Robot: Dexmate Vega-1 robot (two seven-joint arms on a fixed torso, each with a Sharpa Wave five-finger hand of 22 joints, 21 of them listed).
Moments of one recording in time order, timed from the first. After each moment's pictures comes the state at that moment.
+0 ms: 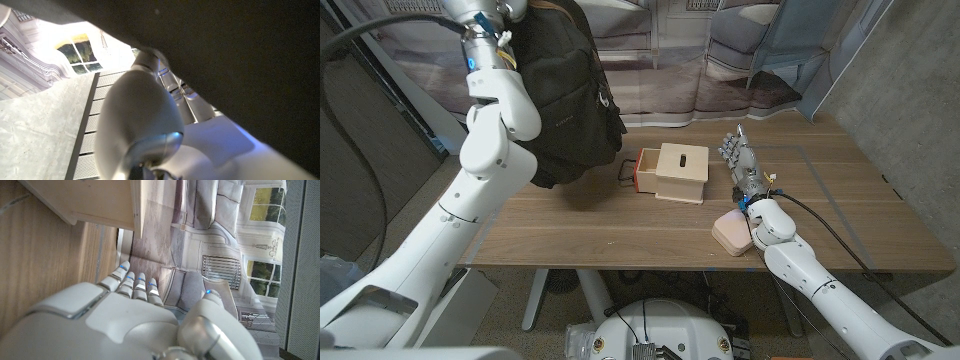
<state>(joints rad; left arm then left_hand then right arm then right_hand) 0.77 0.65 0.29 -2.27 0.84 0.69 0.48 1.29 0.03 0.27 -0.27 0.26 1.05 -0.02 0.57 0.26 1.11 -0.15 0.31 0.67 1.20 -0.22 0.27 0.38 1.04 -0.09 0.45 0.17 -1.02 -0.44 -0.38 -1.50 0.62 0.36 -0.15 0.17 0.02 0.03 -0.06 0.21 0.05 0.08 0.20 0.18 0.06 0.10 0.22 0.18 0.03 0.06 0.19 0.19 0.14 -0.04 0.21 0.18</state>
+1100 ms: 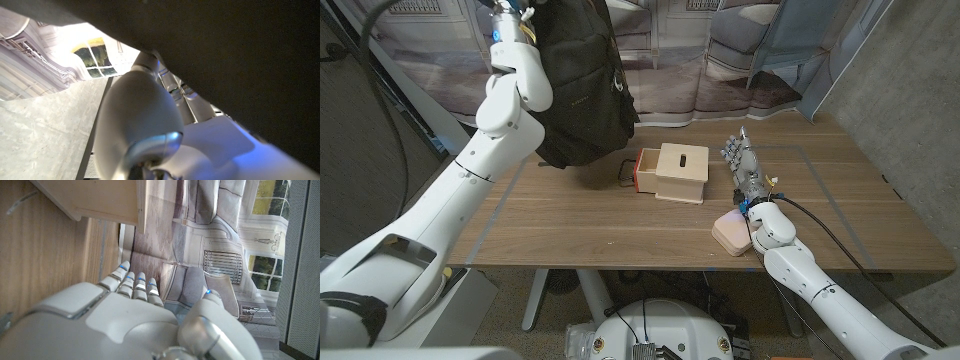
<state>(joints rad) 0.55 0.64 0.39 -2.04 0.73 0.53 0.50 1.28 0.03 0.29 -0.28 0.25 1.04 -0.04 0.57 0.26 1.11 -0.16 0.30 0.68 1.20 -0.22 0.26 0.39 1.01 -0.09 0.44 0.17 -1.03 -0.43 -0.37 -1.50 0.62 0.37 -0.17 0.17 0.02 0.03 -0.06 0.21 0.06 0.08 0.20 0.18 0.07 0.10 0.22 0.18 0.03 0.06 0.19 0.19 0.14 -0.04 0.21 0.18</state>
